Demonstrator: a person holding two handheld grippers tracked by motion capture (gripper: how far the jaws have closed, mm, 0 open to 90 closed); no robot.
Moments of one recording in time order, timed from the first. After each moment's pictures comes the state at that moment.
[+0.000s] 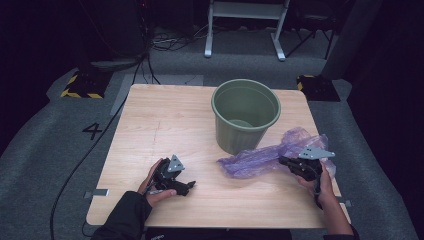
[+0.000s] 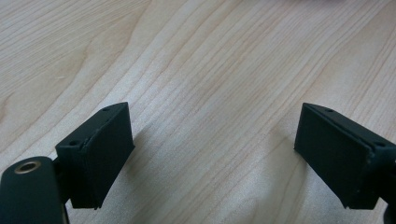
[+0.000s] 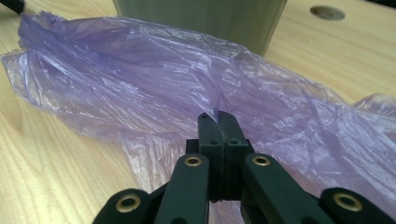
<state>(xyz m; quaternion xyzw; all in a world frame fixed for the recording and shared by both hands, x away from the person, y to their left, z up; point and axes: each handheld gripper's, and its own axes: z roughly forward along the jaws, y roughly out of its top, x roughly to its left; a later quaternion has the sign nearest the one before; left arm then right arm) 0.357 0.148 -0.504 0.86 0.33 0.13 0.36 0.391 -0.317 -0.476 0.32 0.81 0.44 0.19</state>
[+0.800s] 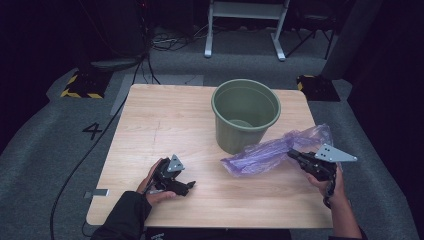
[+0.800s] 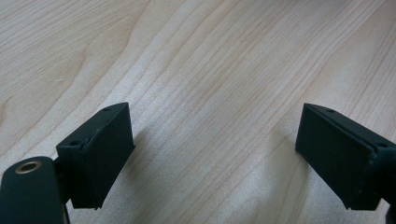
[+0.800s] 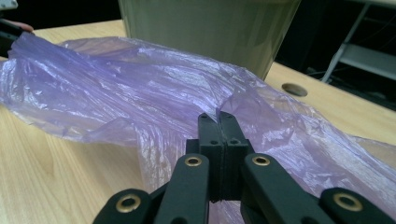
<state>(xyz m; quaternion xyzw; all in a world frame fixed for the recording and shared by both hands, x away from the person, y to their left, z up) 0.359 0.149 -0.504 0.87 0.32 0.13 0.36 0.369 -0.329 -0.431 0.28 0.77 0.51 0.25</state>
